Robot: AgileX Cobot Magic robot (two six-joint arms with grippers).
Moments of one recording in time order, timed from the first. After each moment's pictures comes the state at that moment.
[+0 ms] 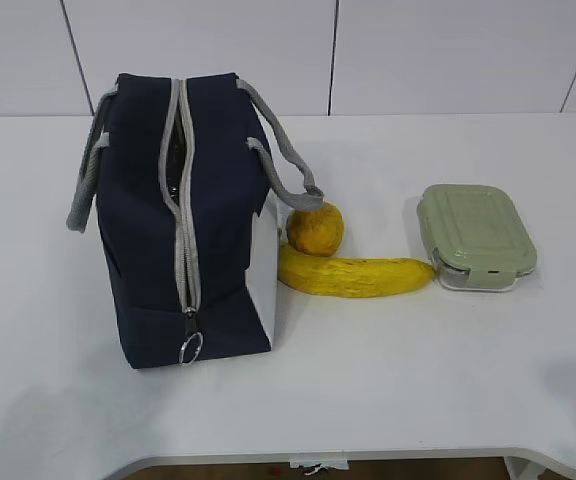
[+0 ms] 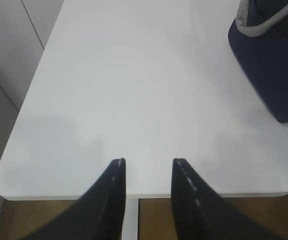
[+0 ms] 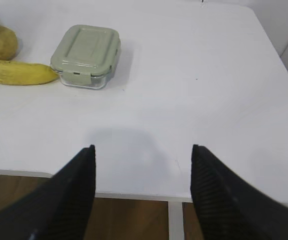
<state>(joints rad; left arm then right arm) -0.03 0.01 -0.53 0.07 1.12 -0.06 0.05 0.00 -0.53 -0.15 1.09 -0.02</state>
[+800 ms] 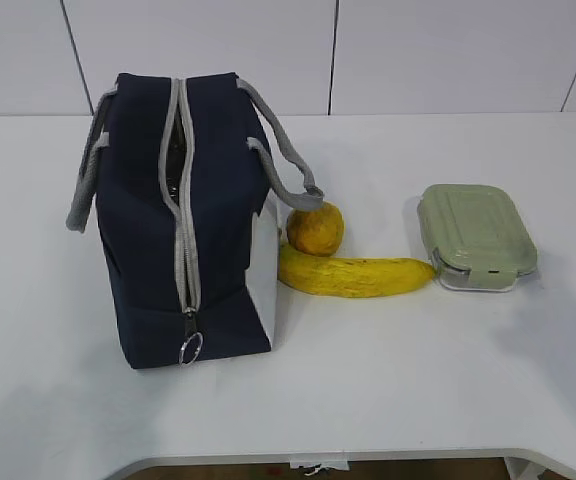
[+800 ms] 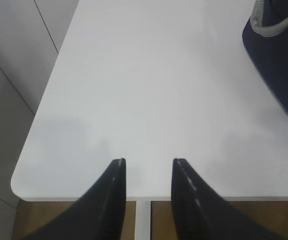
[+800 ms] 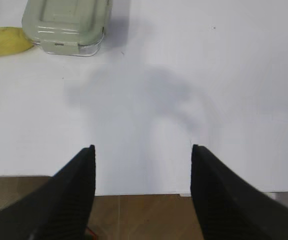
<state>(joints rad) -0.03 0.01 -0.53 0.12 1.11 -0.06 0.05 0.65 -0.64 -0.18 0.91 0.14</state>
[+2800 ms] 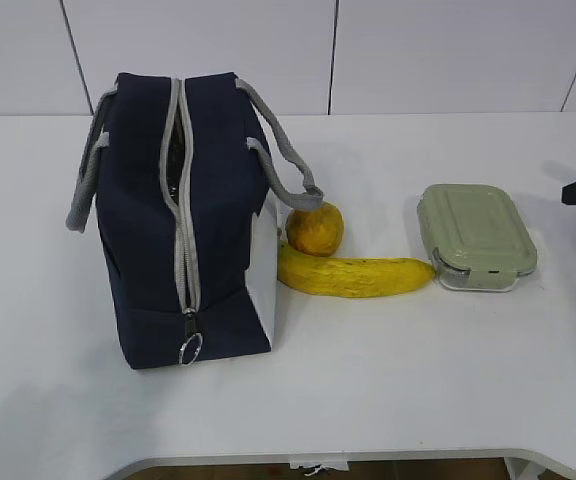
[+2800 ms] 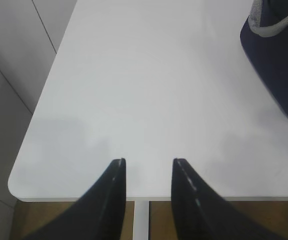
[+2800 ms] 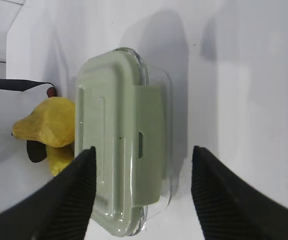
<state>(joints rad) -0.03 0.01 -0.53 0.11 1.11 -0.06 -0.57 2.04 -1.29 1.15 1.17 -0.94</state>
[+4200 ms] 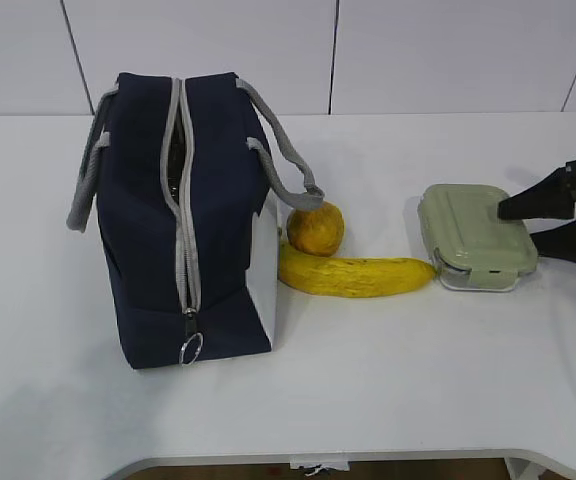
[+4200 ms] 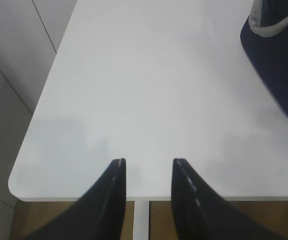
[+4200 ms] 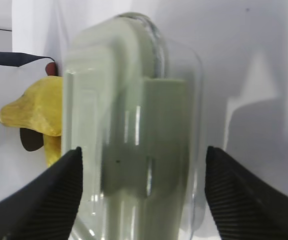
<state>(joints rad) -0.03 0.01 -0.53 0.11 1.11 -0.06 -0.44 2.16 -1.31 1.20 1.17 -0.98</state>
